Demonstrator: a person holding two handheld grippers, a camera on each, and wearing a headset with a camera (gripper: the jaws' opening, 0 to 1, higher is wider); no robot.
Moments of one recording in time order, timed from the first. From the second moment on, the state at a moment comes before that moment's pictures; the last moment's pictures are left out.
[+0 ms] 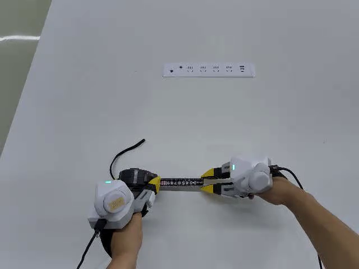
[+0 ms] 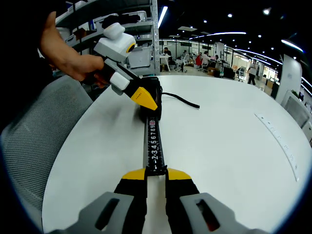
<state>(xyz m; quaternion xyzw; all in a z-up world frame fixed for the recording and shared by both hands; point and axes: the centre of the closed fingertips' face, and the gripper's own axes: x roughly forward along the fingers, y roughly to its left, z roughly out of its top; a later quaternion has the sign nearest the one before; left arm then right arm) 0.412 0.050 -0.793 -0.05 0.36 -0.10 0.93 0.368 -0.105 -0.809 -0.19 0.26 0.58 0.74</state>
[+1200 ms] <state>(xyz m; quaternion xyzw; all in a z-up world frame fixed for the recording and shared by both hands) 0.412 0.051 -0.794 -0.05 0.37 -0.10 0.92 0.375 -0.075 -0.811 -0.19 0.26 0.59 0.75</state>
